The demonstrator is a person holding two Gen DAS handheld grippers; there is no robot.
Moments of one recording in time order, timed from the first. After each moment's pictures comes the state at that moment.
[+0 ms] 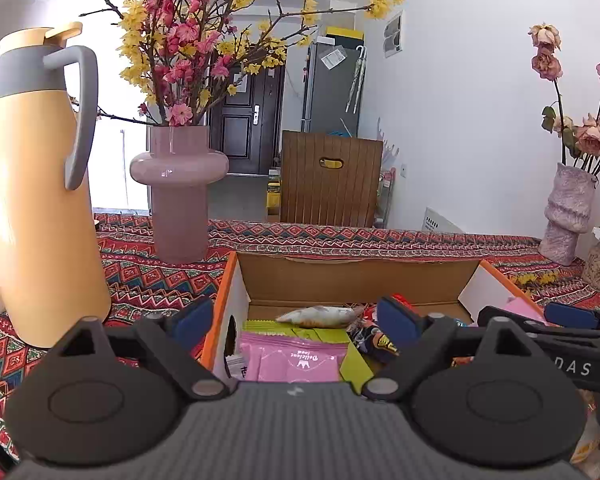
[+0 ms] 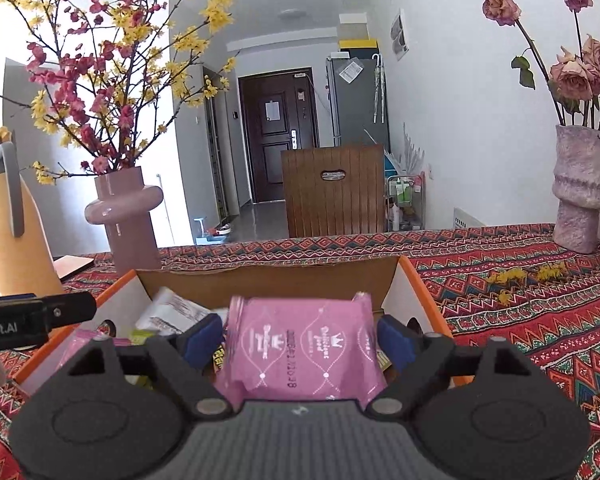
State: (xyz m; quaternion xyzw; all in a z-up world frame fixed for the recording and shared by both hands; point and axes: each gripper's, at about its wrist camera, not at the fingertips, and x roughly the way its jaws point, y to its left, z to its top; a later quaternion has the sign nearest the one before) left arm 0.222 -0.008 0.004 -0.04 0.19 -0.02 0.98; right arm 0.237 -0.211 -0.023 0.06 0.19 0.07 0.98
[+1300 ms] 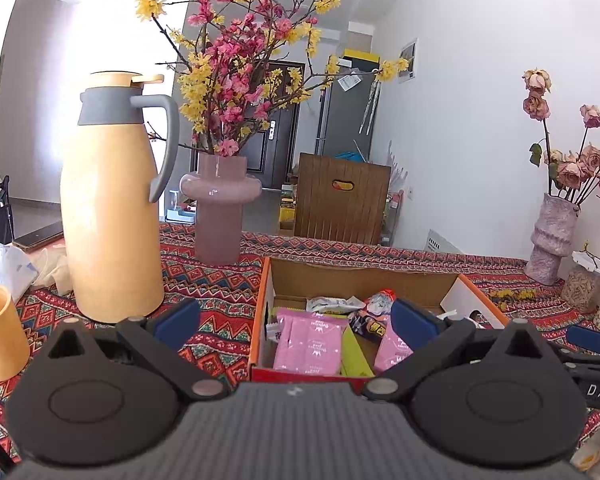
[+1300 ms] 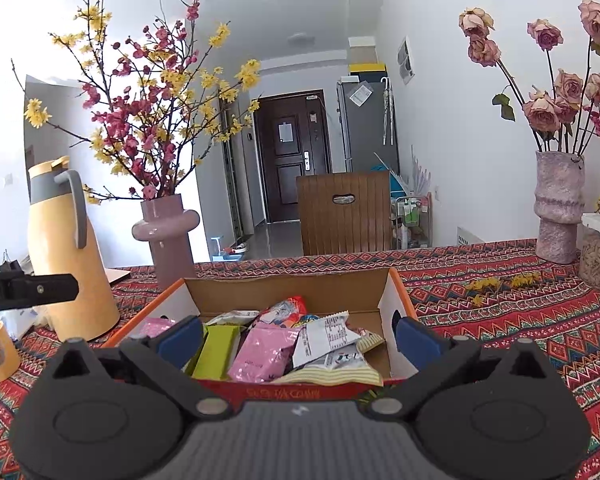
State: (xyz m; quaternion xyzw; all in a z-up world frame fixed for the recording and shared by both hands) left arm 0.115 0.014 0.040 -0.06 0.17 0.00 0.98; right arm 0.125 -0.224 0.007 0.05 0.17 0.09 0.98
